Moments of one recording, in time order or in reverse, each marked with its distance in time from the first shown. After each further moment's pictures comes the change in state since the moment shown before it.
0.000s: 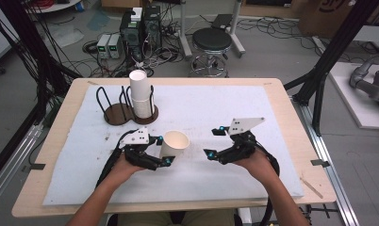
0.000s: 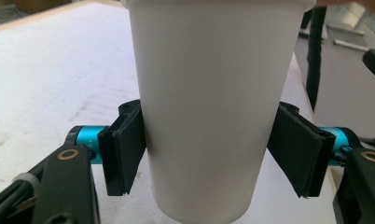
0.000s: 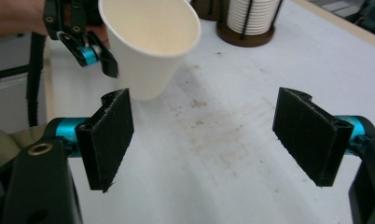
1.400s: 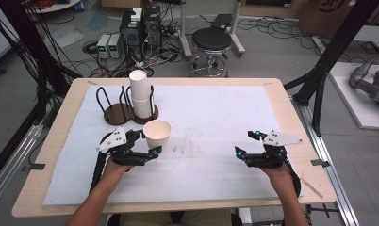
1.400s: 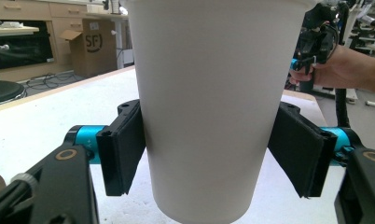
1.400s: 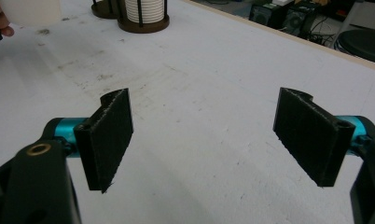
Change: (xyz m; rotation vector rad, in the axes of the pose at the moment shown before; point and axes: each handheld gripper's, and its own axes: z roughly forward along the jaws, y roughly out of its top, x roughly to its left) left arm 0.008 -0.019 -0.034 -0.273 0.122 0.009; right arm -0.018 -0.081 -0.051 -0.120 -0.329 0.127
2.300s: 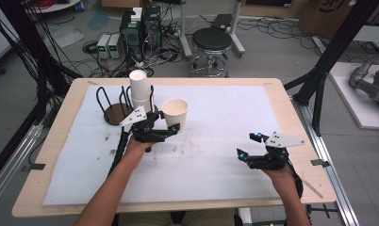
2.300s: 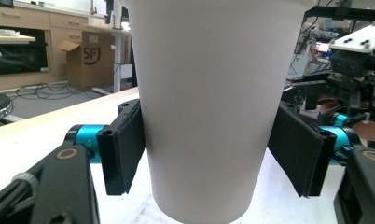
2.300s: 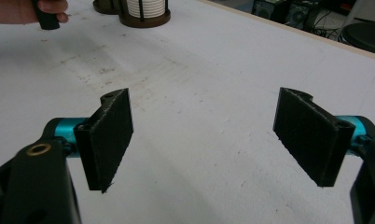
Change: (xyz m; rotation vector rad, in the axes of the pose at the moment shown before) left arm 0.035 0.019 0.072 -0.077 -0.015 -0.068; right arm -0.002 -0.006 -0.005 0.012 0.012 0.016
